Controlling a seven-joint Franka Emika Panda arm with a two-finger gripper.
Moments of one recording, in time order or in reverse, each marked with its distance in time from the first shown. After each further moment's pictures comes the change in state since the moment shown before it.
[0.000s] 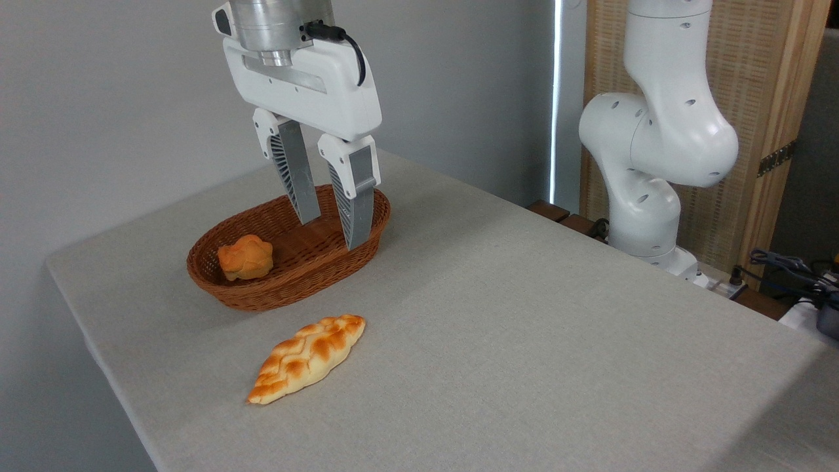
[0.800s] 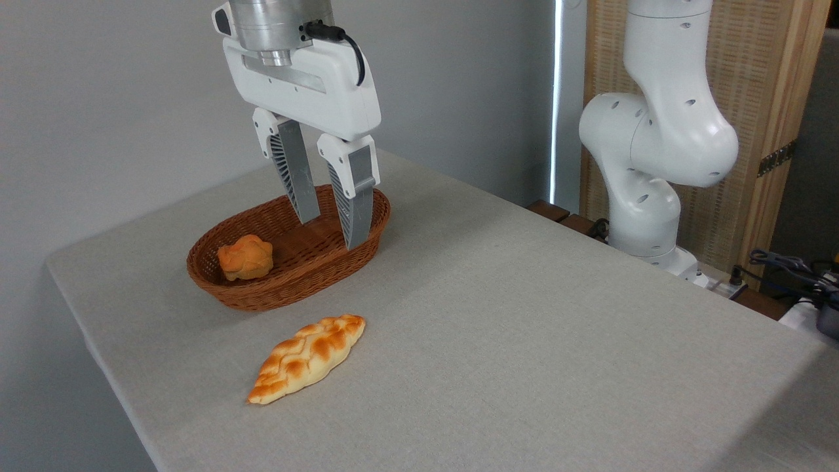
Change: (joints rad) arm 0.000 0.000 -0.007 0.000 -0.001 0.000 0.000
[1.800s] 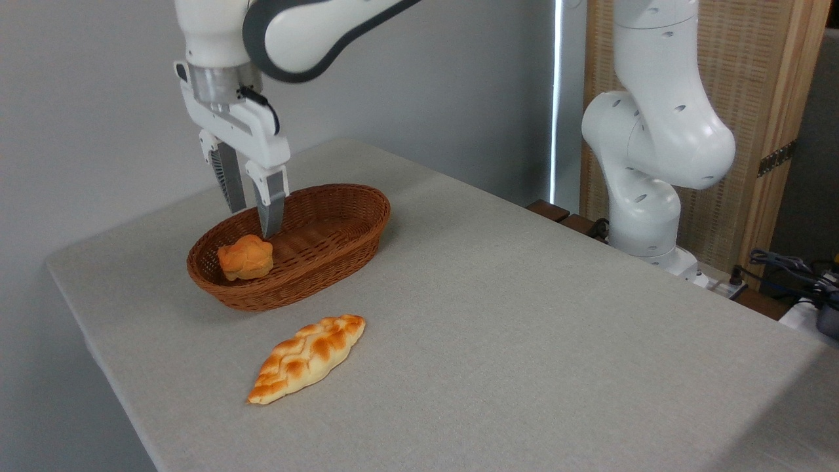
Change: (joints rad) arm -0.113 0.156 -0.323 -0.134 -0.051 0.397 -0.442
